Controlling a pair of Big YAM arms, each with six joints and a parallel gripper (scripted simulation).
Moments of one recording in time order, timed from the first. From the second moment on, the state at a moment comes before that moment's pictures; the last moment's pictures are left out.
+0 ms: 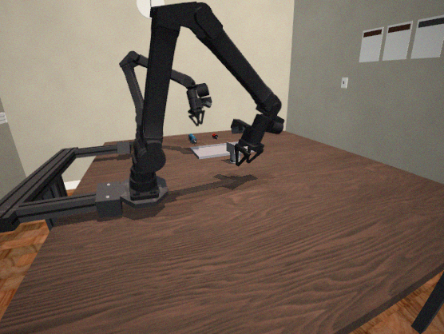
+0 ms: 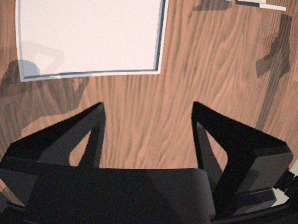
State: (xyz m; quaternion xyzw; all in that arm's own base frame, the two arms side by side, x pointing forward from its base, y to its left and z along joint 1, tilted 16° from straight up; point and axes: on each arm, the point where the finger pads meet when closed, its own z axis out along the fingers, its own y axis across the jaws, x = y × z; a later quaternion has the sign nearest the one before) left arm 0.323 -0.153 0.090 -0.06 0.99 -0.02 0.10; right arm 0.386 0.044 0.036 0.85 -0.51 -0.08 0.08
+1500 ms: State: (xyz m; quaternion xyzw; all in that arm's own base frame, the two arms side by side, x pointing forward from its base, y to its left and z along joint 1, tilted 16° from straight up) left arm 0.116 -0.288 0.088 0.41 0.90 -0.08 0.07; right arm 0.386 0.044 0.036 0.85 -0.51 -0.08 0.08
